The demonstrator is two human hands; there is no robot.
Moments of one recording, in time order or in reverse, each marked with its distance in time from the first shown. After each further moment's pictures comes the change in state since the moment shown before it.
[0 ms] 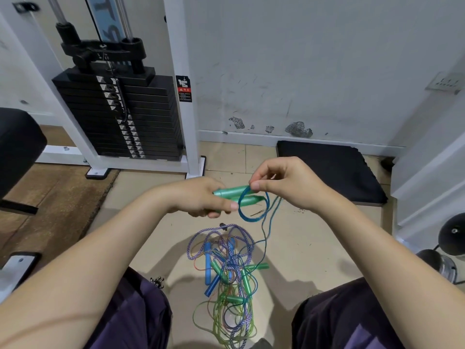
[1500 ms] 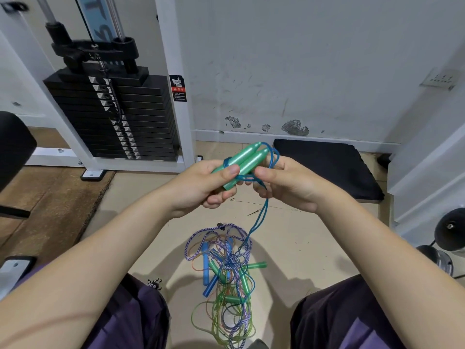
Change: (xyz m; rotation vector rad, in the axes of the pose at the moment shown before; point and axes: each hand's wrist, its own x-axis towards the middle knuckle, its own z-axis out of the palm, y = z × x) left_hand 0.002 0.014 0.015 -0.562 0.105 0.396; right_hand 0.001 0.004 -0.005 0.697 -0.323 0.101
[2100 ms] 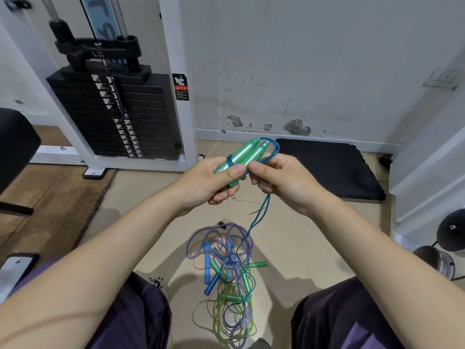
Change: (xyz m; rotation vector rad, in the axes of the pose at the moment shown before) left_hand 0.000 0.005 0.007 0.136 0.114 0.033; right_hand 0.008 0.011 0.012 -0.087 0.275 -0.123
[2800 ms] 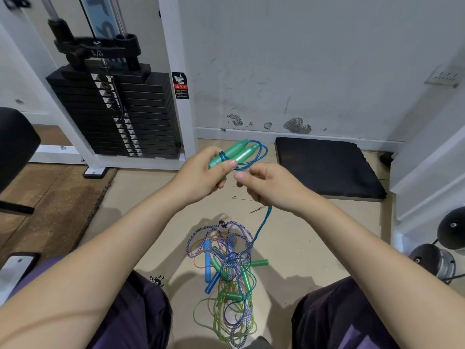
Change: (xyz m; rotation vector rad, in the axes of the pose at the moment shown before) left_hand 0.010 -0.012 -0.010 0.294 0.310 0.005; right_hand -0.003 -0.002 0.019 -0.480 0.007 0.121
